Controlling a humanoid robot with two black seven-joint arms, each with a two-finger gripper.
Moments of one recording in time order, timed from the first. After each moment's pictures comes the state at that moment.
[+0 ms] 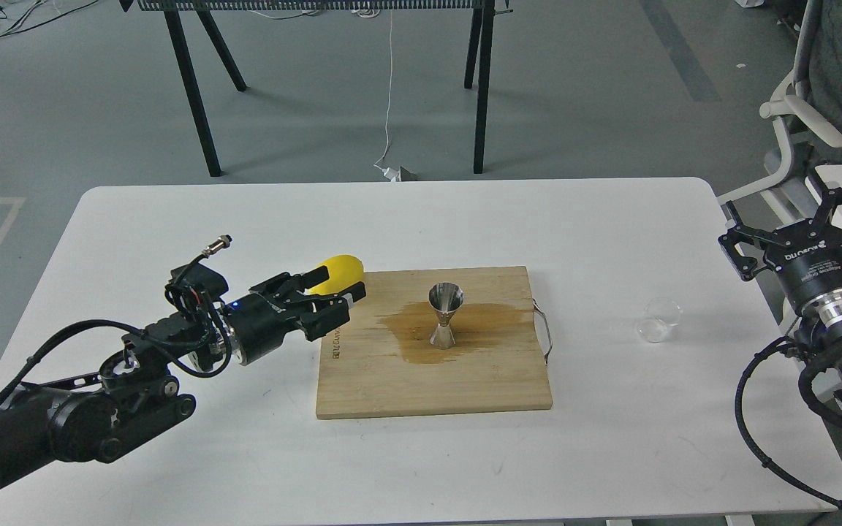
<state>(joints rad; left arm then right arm) -0.59 0.45 -0.35 -0.98 1.62 0.29 -0.49 0.28 -0.48 1.19 0.93 0.22 0.49 0.12</state>
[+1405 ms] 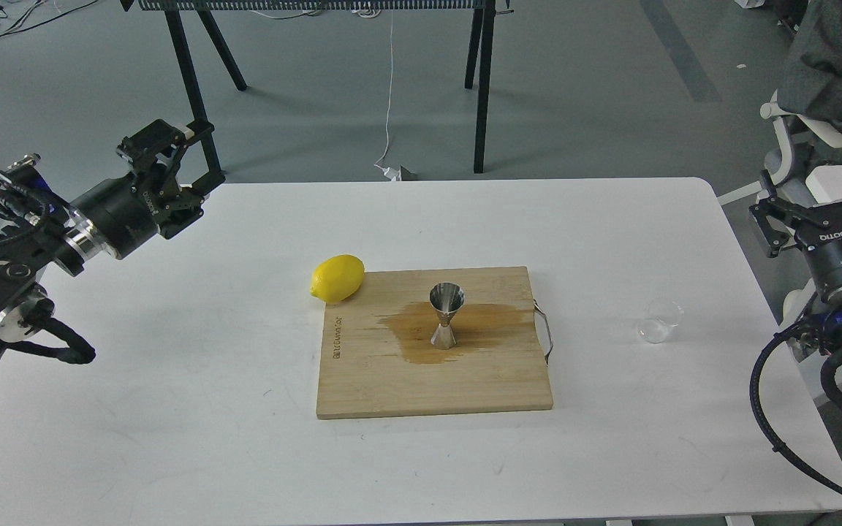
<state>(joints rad) -0.61 0.57 -0.84 -0.86 0.84 -0.49 -0.49 0.19 -0.54 1.25 1.09 0.51 0.49 0.10</state>
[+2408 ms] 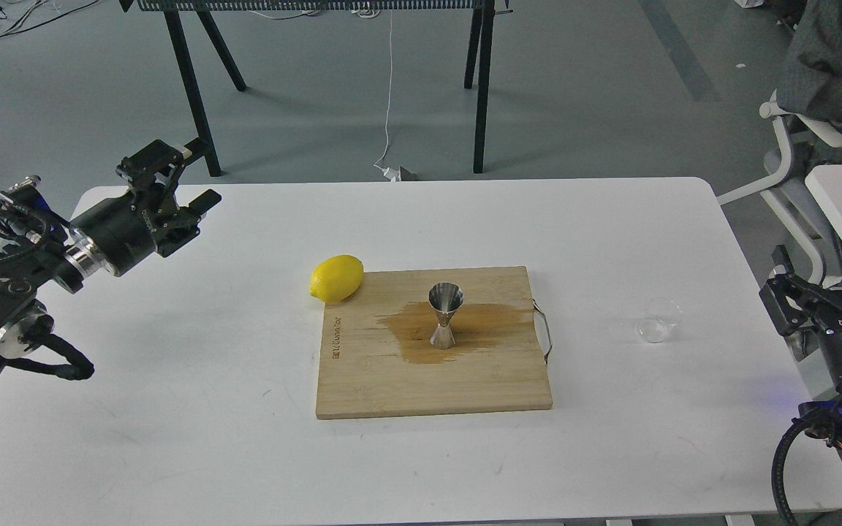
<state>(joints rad) -0.57 0.57 -0.83 -0.84 0.84 -0.49 -0.49 -0.16 -0.54 1.35 1.37 0.64 0.47 0.10</state>
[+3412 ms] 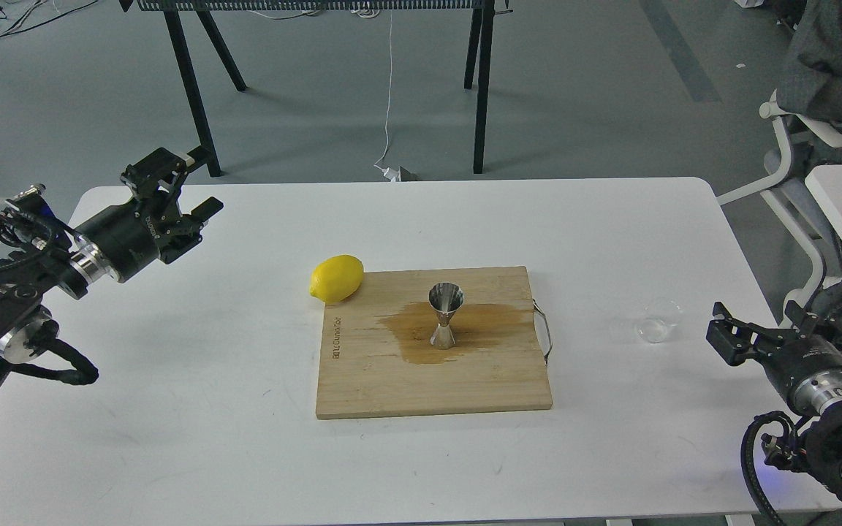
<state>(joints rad) -0.56 0.55 -0.83 -0.82 0.84 -0.49 -0.49 -0.07 -0.48 1.34 1.41 0.70 -0.15 0.10</state>
